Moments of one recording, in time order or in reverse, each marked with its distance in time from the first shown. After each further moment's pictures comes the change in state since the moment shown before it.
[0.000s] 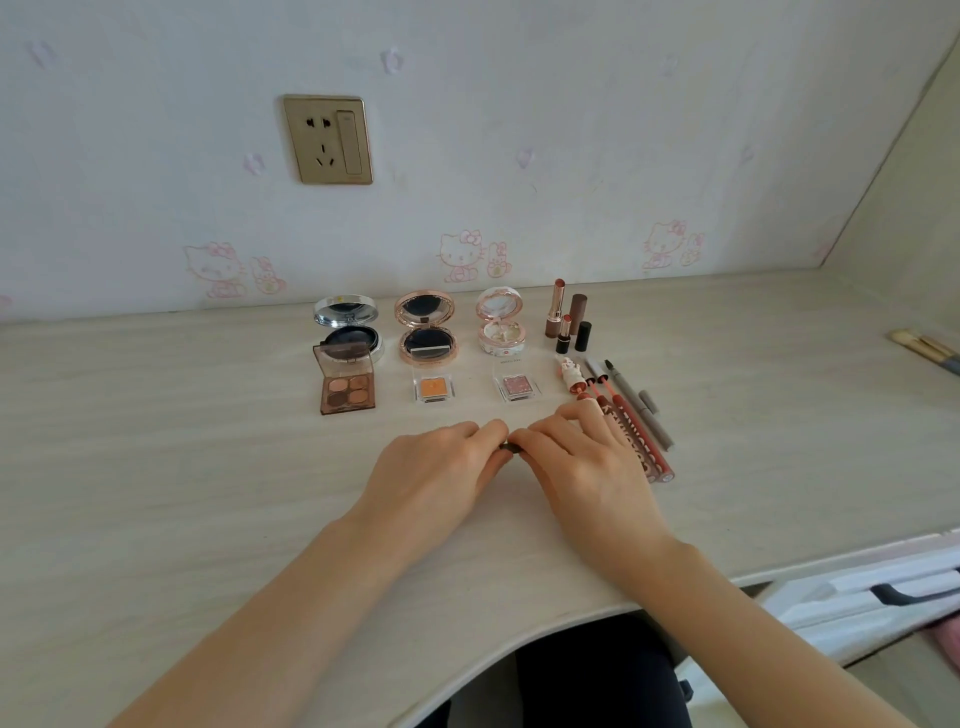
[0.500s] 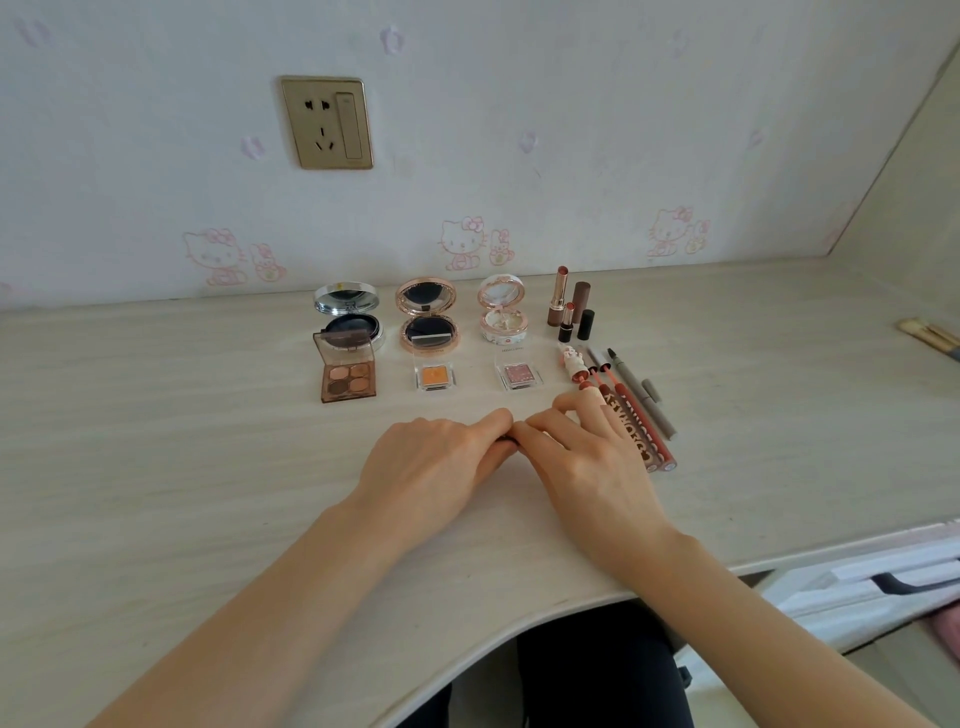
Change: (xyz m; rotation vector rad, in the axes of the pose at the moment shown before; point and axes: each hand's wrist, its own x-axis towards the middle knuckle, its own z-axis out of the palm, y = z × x) left_hand 0.001 0.001 -0.007 0.076 -0.163 -0.047; right_hand -0.001 -0.004 -0.005 -0.013 -0.017 -0.022
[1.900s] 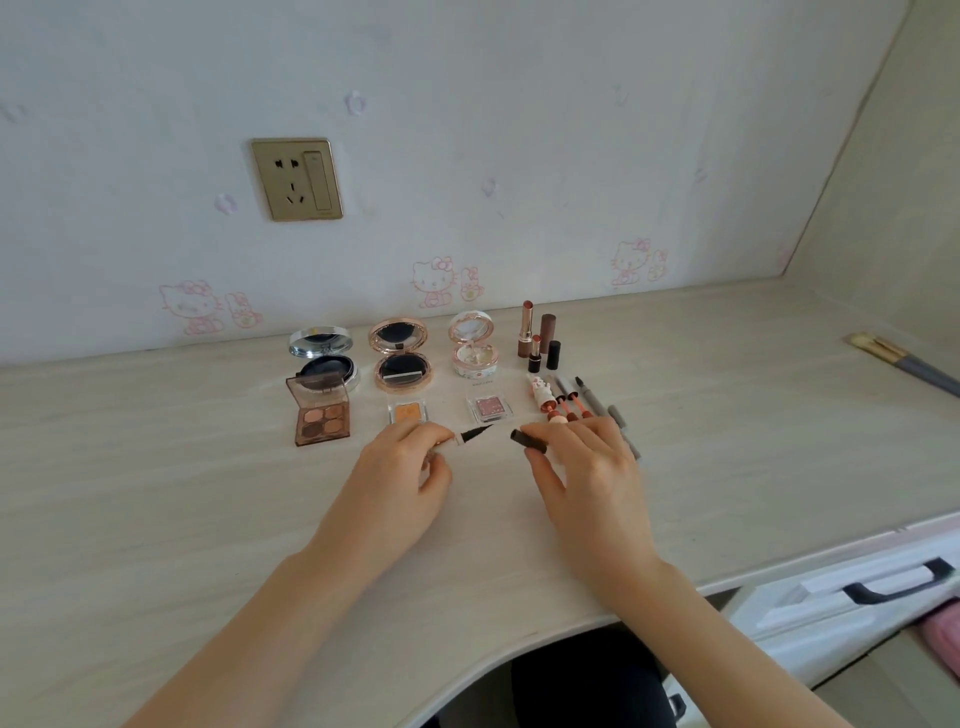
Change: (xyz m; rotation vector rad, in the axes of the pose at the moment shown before) left_hand 0.004 -0.005 -0.002 -0.442 0.267 -0.149; right_hand -0.001 0.007 -0.014 0.180 0.130 0.445
